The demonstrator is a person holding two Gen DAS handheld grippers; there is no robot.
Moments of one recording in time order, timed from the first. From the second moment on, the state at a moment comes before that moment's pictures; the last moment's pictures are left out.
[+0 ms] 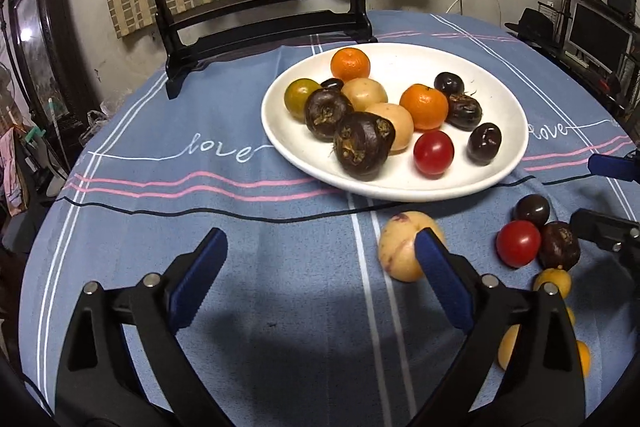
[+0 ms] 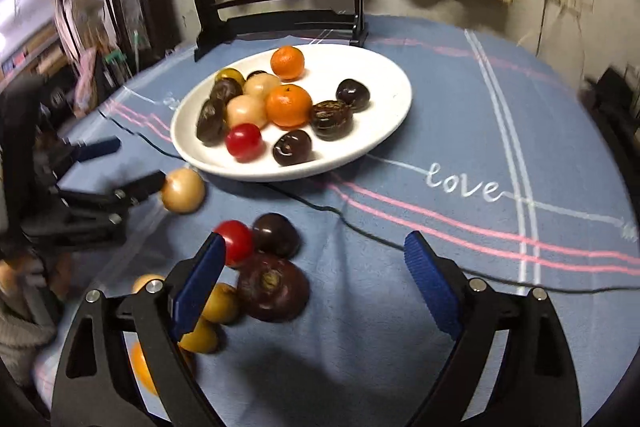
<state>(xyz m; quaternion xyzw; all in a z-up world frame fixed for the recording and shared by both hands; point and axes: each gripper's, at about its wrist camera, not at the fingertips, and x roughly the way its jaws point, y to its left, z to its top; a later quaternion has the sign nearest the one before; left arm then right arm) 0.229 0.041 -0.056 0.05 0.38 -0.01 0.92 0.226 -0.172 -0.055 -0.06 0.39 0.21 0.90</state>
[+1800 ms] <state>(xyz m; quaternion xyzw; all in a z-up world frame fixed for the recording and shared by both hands) 0.245 0.025 -0.079 0.05 0.44 -0.05 0.90 0.269 -0.157 -0.087 0.02 0.43 0.24 0.87</state>
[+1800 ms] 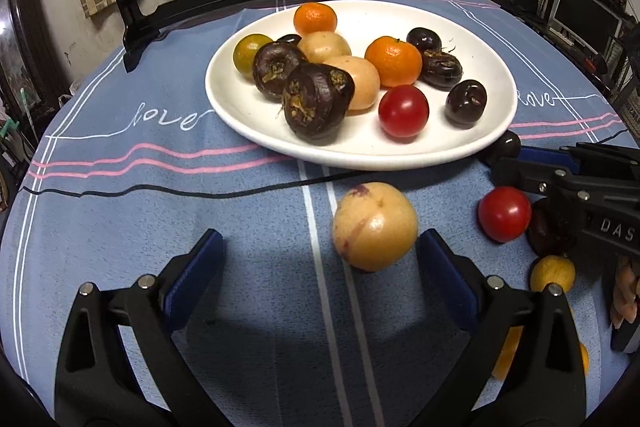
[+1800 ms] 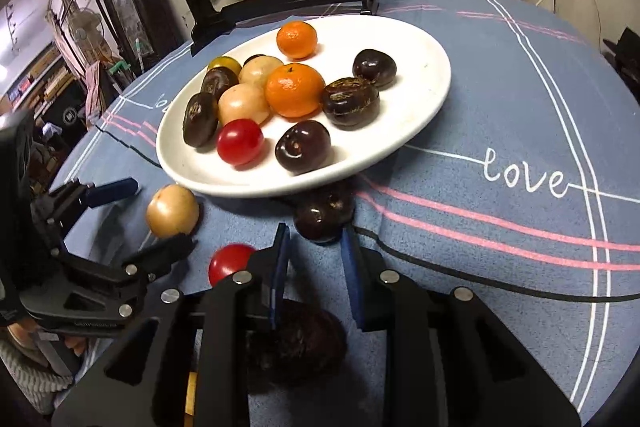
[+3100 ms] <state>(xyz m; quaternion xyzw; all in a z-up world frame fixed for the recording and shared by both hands) 0.230 0.012 -0.067 0.05 0.41 -0.10 0.91 0.239 -0.154 -0.073 -0.03 0.39 0.23 0.89</state>
